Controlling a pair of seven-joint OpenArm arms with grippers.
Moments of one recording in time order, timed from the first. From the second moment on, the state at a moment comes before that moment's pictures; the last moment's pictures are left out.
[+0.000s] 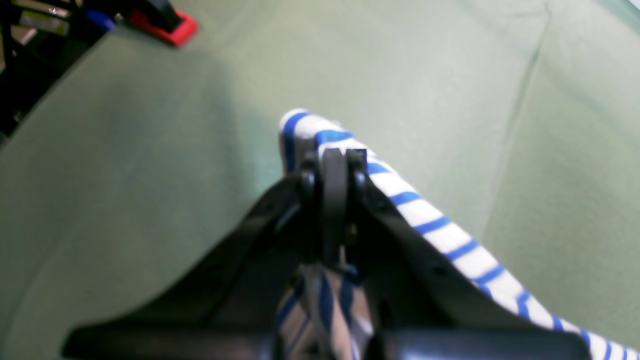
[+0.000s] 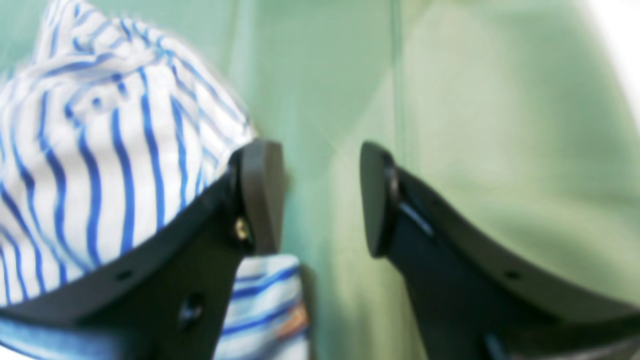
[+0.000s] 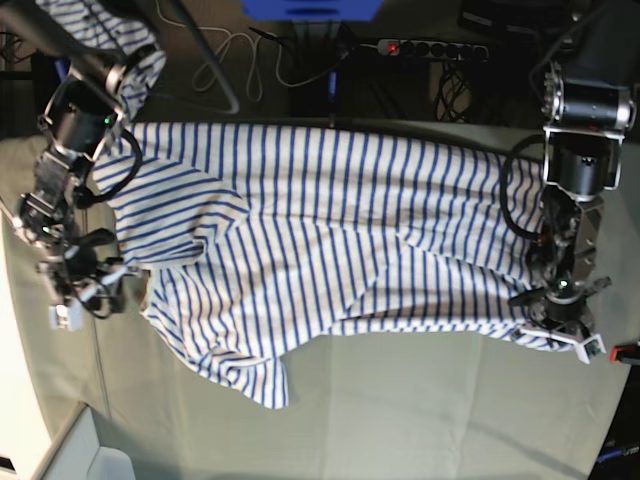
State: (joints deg) left arm -25.0 -19.4 5.2 39.4 -29.9 11.7 -1.0; right arm 17.8 6.0 40.3 55.4 -16.3 39.7 -14.9
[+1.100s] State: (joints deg) left arm -24.3 -19.5 5.2 39.4 -29.9 11.6 -1.2; right arm 22.7 6.5 34.6 43.3 -17.9 39.6 -13.8
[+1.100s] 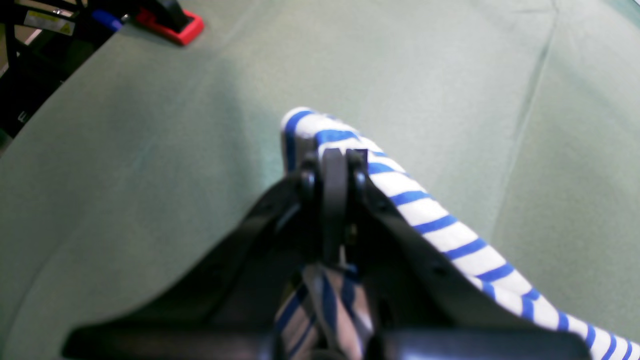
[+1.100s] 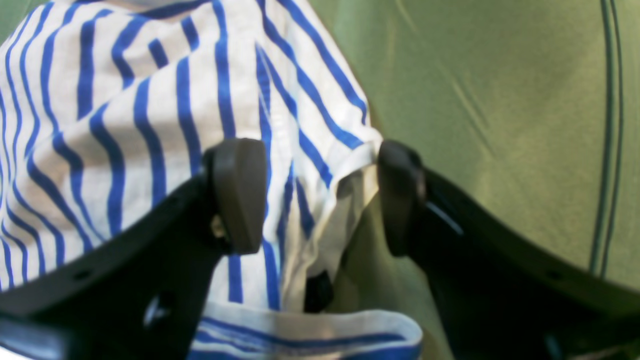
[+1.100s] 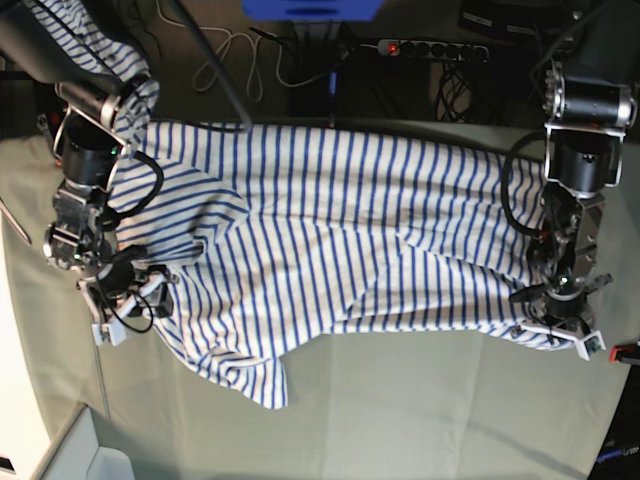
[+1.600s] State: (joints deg) left arm -24.4 -19.9 5.2 39.4 -29.9 11.6 -1.0; right arm 22.6 8.1 41.0 39.9 -16.9 39.6 -8.6
